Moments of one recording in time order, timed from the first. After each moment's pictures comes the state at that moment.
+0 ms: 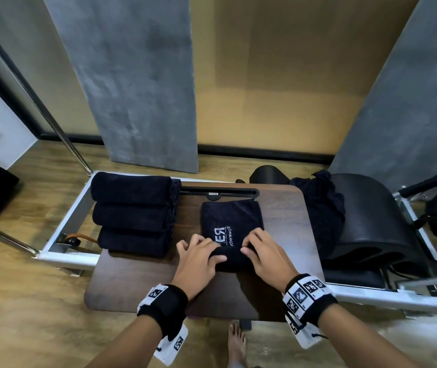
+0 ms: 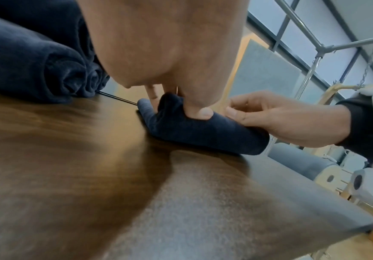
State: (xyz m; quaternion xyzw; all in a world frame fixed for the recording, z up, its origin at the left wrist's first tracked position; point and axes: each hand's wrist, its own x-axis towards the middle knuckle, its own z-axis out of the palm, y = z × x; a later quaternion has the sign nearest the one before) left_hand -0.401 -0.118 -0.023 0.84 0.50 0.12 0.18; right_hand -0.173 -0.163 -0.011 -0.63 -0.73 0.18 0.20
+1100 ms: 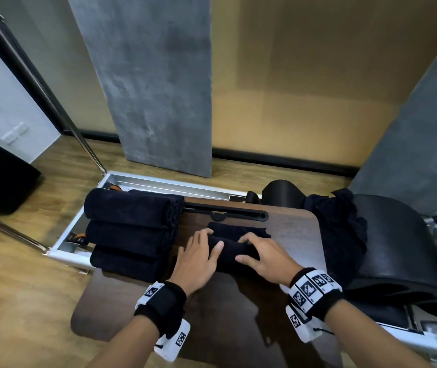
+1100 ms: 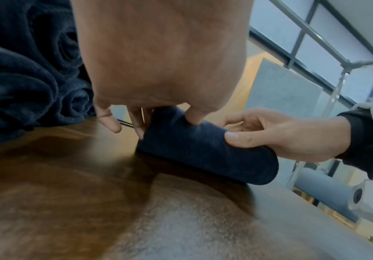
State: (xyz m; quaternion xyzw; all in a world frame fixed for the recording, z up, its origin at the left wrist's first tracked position) left_hand -0.372 -0.042 -0.012 0.76 0.59 0.07 0.26; right_hand -0.139 -0.064 0.000 -0.57 -0.74 0.33 0.14
